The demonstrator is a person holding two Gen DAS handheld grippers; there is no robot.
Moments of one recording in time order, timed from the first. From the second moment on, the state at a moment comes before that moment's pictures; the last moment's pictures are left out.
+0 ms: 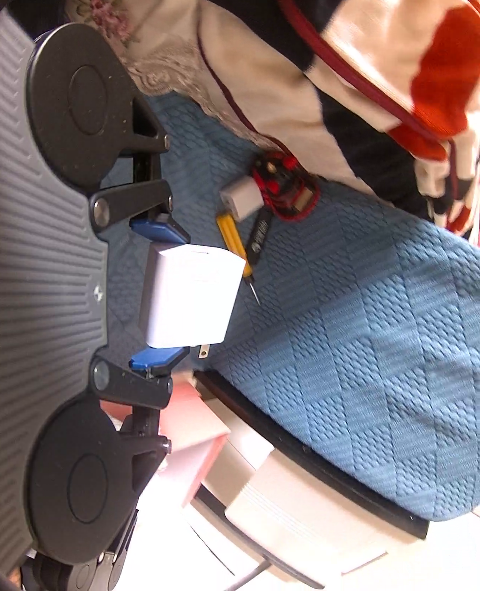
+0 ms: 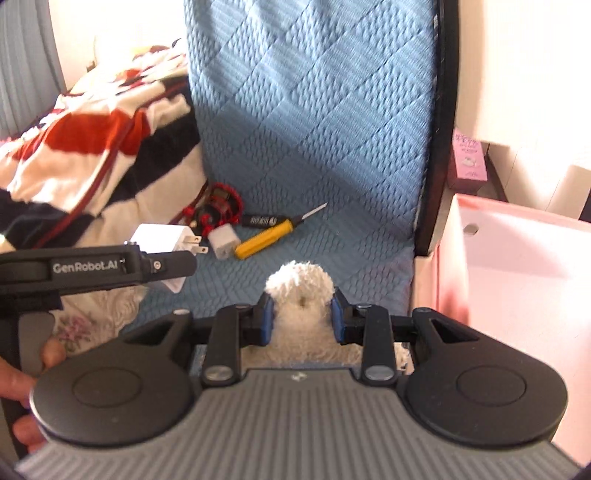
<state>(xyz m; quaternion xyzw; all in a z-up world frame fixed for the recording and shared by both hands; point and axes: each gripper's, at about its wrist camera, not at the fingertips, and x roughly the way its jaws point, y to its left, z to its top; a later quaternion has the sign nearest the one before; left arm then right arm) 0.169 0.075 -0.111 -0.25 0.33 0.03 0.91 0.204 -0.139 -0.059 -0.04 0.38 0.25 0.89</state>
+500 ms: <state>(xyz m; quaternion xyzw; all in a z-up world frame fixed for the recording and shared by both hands) 0.197 0.036 -0.062 -0.24 0.29 -0.02 0.93 0.225 -0.184 -0.001 -0.02 0.32 0.22 0.92</state>
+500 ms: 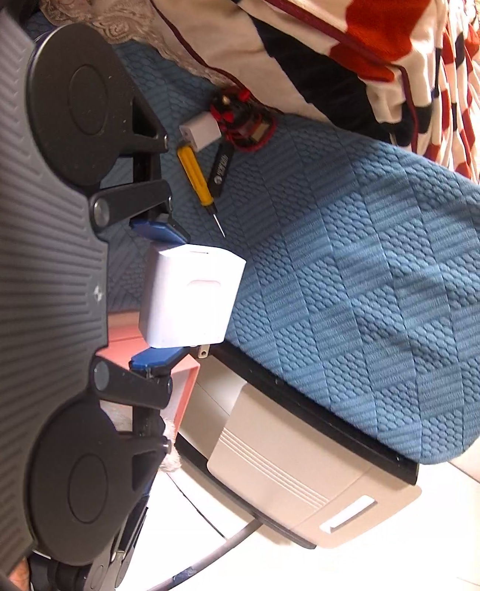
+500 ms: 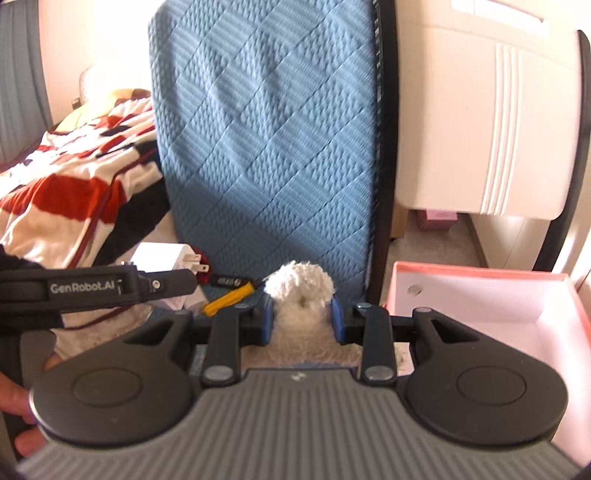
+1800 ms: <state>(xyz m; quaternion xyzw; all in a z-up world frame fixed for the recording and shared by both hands) 0.249 -0.154 -0.089 -0.18 0.36 -0.13 0.91 0.232 -0.348 -0.035 0.03 0.38 0.10 0.92</state>
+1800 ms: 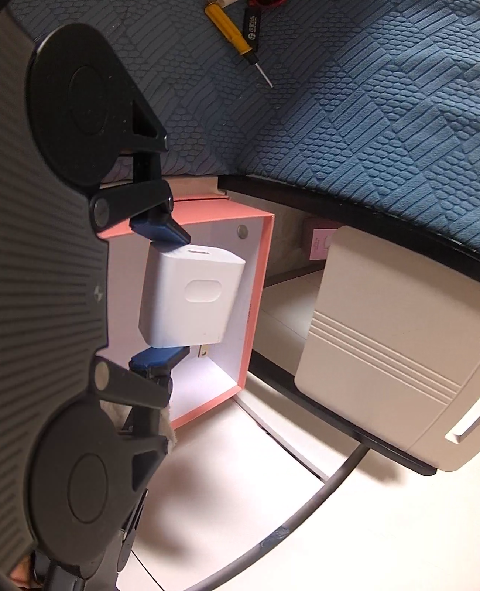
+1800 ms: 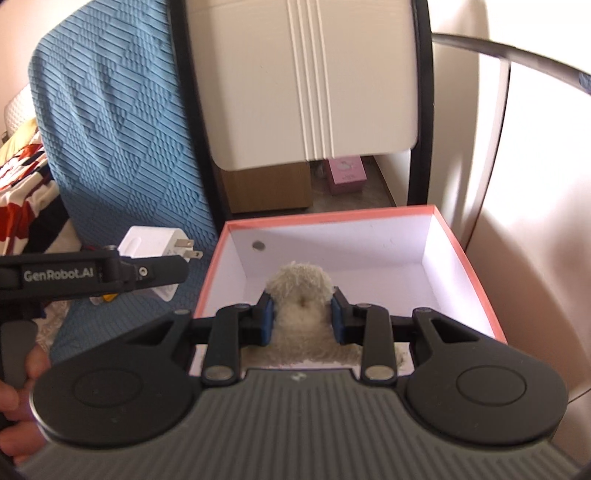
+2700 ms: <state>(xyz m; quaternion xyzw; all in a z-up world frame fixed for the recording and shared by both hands) 0.267 -0.209 -0.157 -0.15 0.46 -0.14 0.86 0.236 -0.399 -0.110 0.06 0.48 0.08 0.87</state>
